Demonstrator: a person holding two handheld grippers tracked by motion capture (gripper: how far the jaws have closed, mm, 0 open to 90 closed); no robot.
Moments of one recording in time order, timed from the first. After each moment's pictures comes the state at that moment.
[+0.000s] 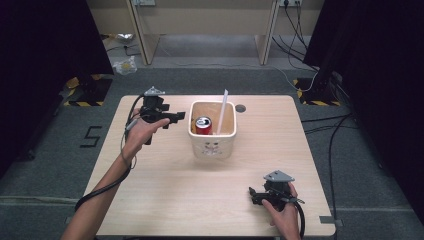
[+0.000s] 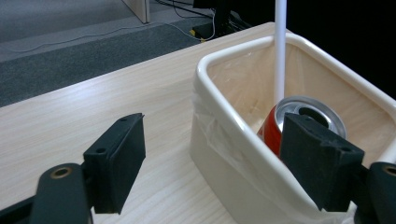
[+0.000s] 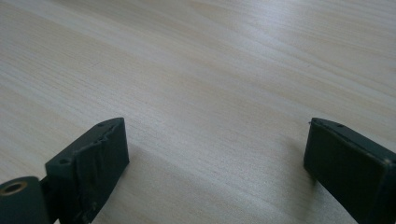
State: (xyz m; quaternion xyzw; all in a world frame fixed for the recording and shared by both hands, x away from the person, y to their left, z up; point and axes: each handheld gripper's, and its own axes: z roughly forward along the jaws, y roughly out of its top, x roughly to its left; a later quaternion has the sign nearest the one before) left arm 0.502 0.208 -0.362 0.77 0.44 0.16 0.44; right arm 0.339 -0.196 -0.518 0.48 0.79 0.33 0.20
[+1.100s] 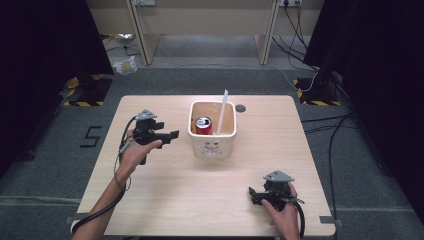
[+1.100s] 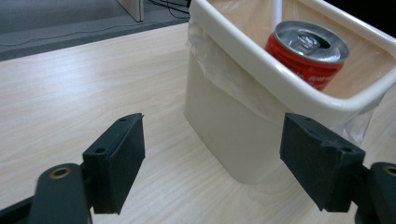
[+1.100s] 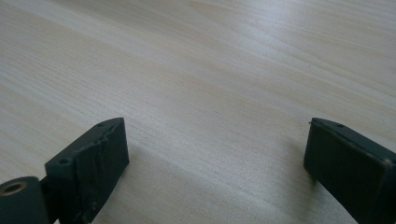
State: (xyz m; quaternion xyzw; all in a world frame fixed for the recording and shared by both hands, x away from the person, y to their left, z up) left arm 0.462 0.228 -0.414 0.76 0.43 0.15 0.47; right arm 0.339 -0.195 -0.518 0.48 0.79 0.33 0.21
